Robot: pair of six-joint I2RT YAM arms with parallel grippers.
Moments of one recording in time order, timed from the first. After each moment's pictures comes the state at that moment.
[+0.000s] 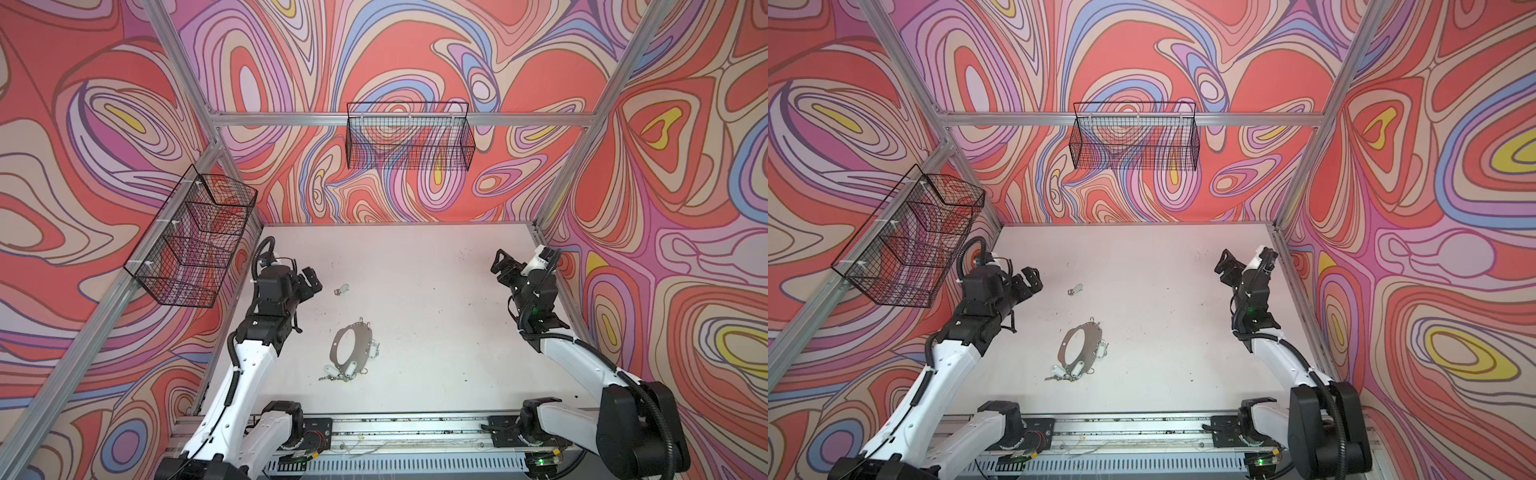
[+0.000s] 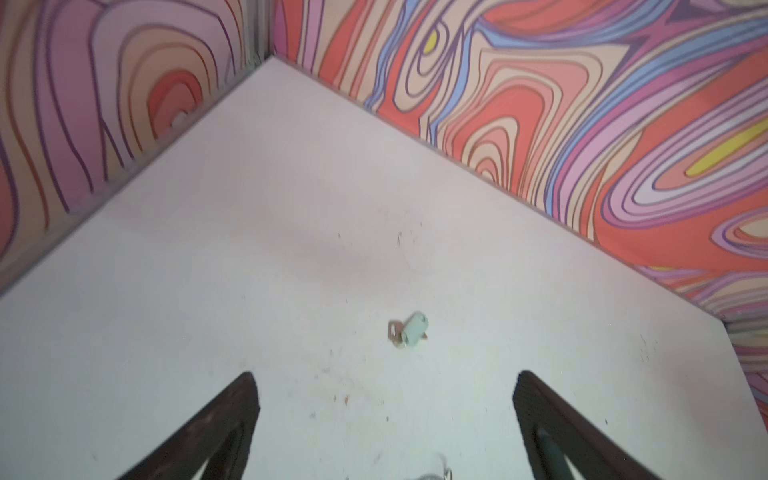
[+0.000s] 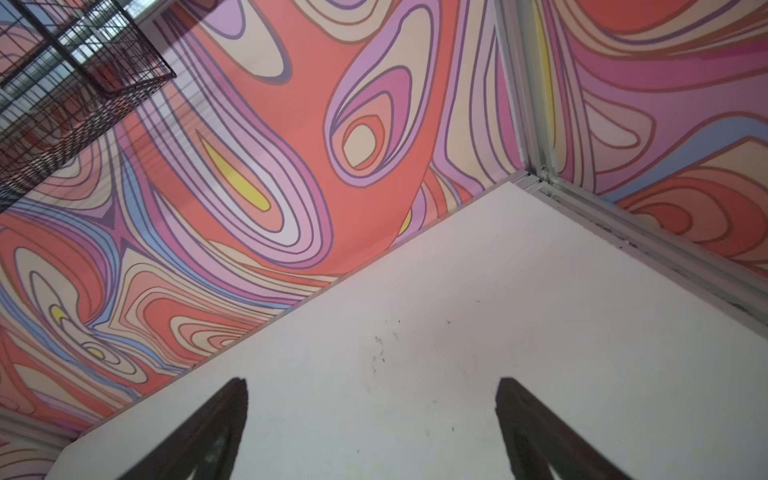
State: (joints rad) left arm -0.10 0.93 0.78 -0.41 -0.10 -0.57; right arm 0.07 1.17 0.56 0.46 0.13 0.56
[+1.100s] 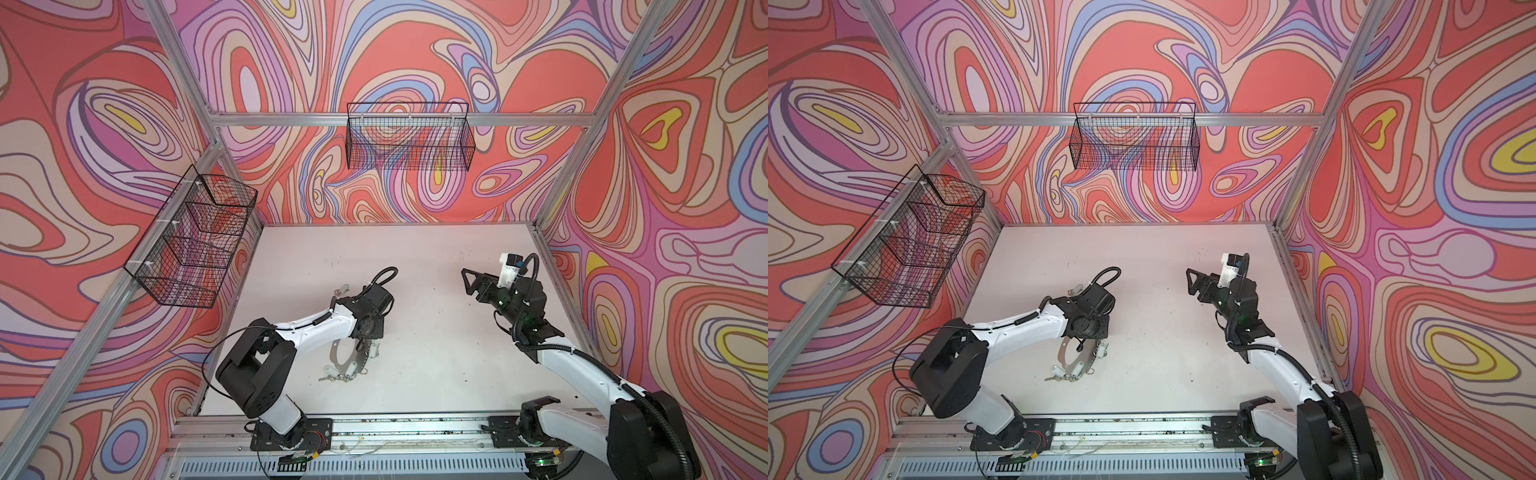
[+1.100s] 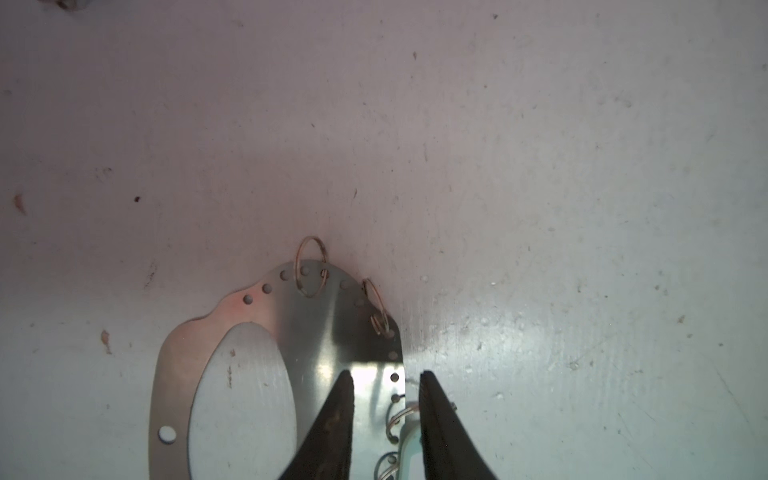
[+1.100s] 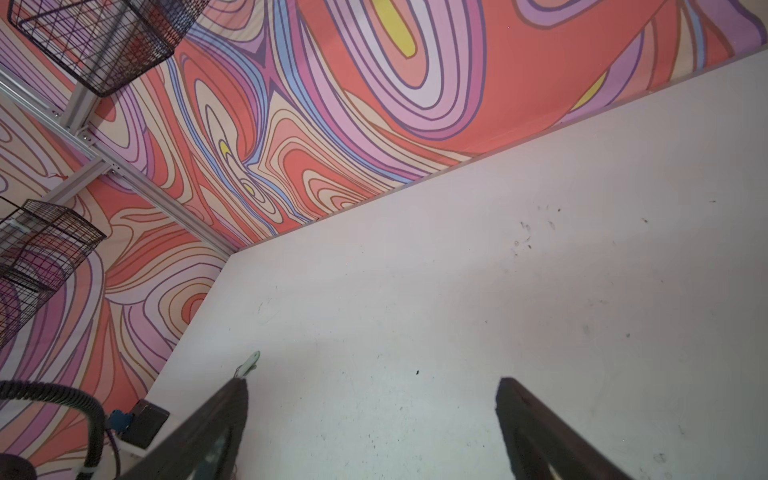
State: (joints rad) left arm -0.69 1.61 0.96 -0.60 -0.18 -0.63; right arm 0.21 1.12 0.52 0.38 -0.19 0.54
